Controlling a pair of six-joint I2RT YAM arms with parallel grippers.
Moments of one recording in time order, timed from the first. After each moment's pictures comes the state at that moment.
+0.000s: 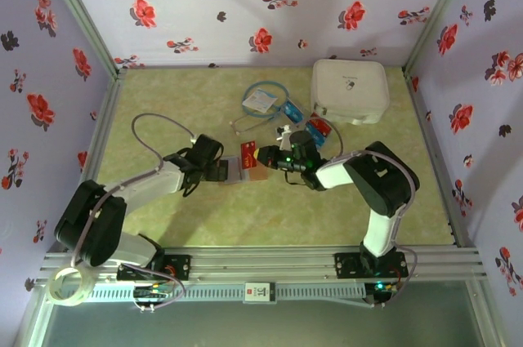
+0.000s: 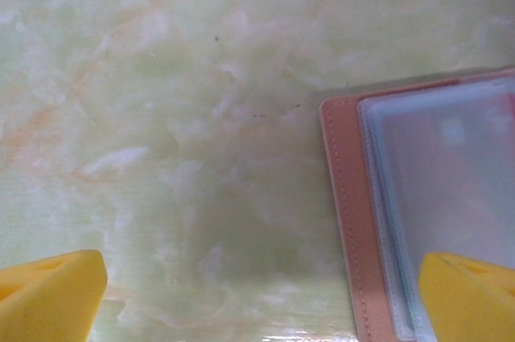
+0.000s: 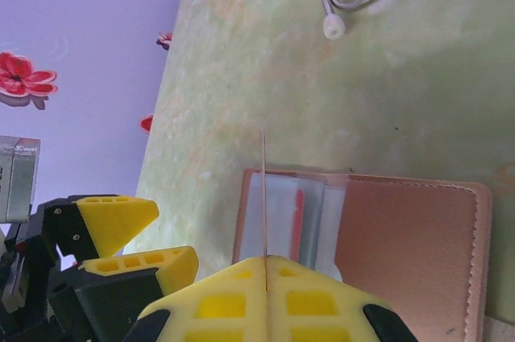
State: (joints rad) left arm -0.61 1.43 0.75 -0.41 -0.31 -0.46; right arm 0.64 1.84 0.70 0.72 -0.47 0.89
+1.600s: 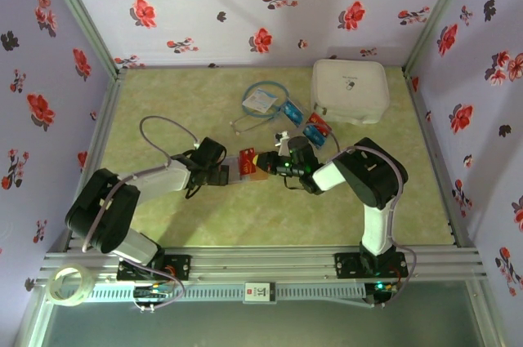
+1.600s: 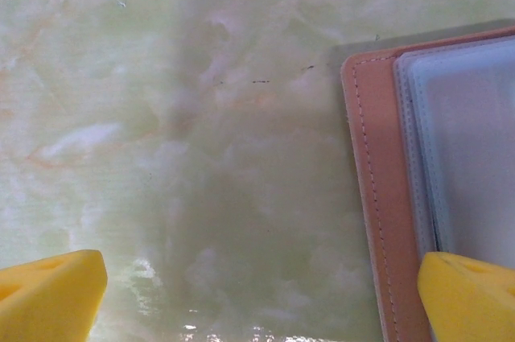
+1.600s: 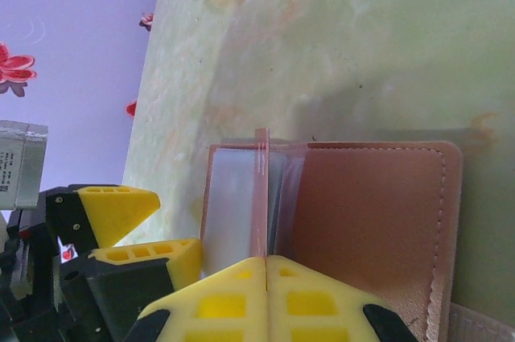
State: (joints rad) left arm -0.61 1.52 0.73 -0.38 -0.30 -0.46; right arm 0.65 1.93 0.68 0.81 -0.49 0.91
